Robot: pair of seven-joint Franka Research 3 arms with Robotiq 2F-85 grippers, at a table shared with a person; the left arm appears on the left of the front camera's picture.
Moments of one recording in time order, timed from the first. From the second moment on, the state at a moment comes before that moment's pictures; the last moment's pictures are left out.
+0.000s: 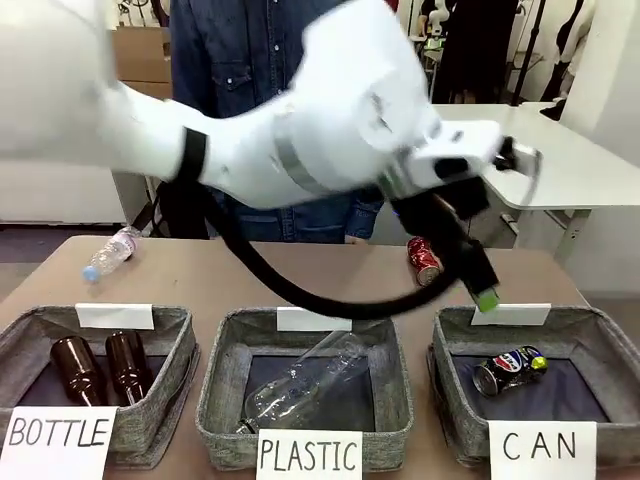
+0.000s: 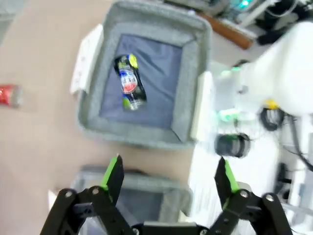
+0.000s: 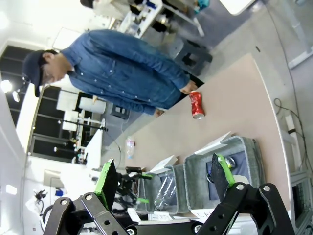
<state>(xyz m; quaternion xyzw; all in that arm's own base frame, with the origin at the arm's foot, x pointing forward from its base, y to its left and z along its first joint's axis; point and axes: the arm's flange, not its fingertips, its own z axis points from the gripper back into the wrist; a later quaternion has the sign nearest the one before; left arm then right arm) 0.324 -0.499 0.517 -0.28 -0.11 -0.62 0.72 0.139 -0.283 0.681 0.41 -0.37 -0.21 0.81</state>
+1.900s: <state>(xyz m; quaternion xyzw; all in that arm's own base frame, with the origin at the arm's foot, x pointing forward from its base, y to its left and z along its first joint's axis) 0.432 -0.072 0.515 -0.73 0.01 -0.12 0.67 0.208 -0.145 0.635 0.56 -0.18 -0.04 0.81</state>
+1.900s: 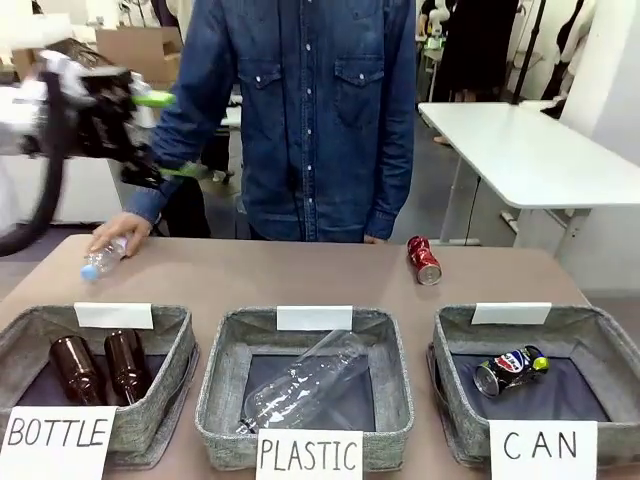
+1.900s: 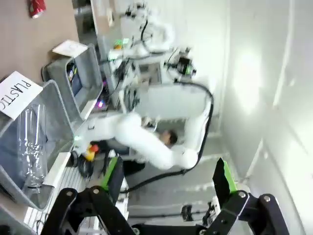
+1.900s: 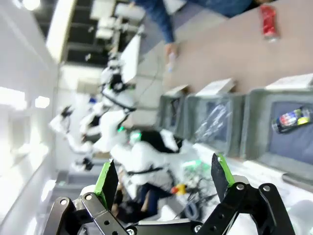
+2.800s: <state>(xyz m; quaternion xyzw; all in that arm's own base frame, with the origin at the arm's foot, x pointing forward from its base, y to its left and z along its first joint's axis) 0.316 0.038 0.546 -0.67 -0.13 0.03 0.73 0.195 0.045 0.592 0.62 0.08 0.06 0.78</state>
